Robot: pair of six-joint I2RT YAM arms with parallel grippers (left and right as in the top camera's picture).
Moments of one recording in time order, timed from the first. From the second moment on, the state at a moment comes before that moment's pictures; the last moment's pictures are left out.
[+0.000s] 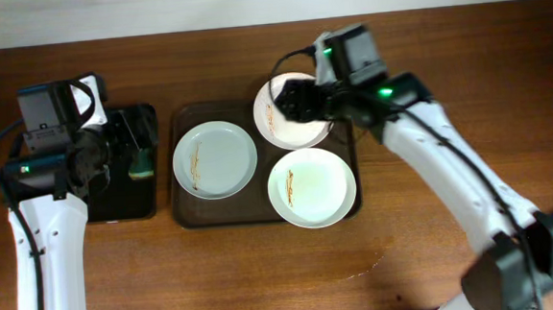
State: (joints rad) left arm 0.14 1.39 1.38 -0.88 0.16 -0.19; right arm 0.42 1.75 1.56 -0.71 -0.26 0.49
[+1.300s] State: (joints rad) left arm 0.19 2.02 1.38 -0.54 0.03 -0.06; right arm 0.66 2.20 1.56 -0.47 -0.14 0.63
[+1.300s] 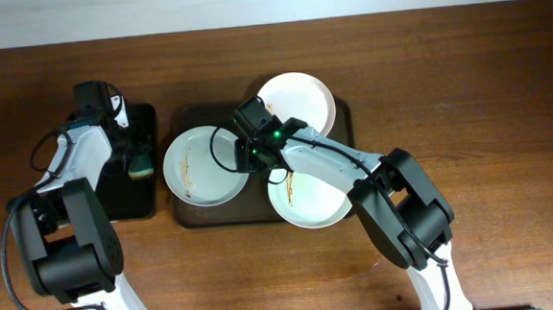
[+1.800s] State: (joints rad) left arm 0.19 2.04 1.39 -0.64 0.05 -0.12; right arm 0.66 2.20 1.56 -0.46 -0.13 0.63
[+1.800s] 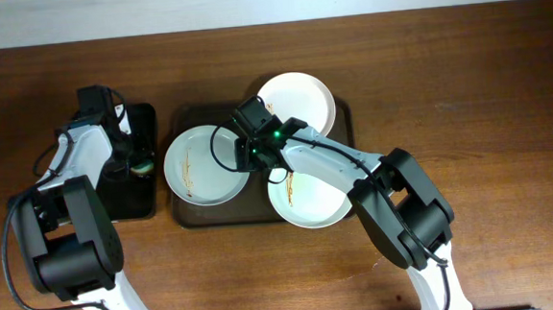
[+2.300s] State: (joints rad) left arm 0.09 1.83 1.56 -1.02 0.31 0.06; right arm 0.64 2.20 1.59 -0.57 -0.15 0.63
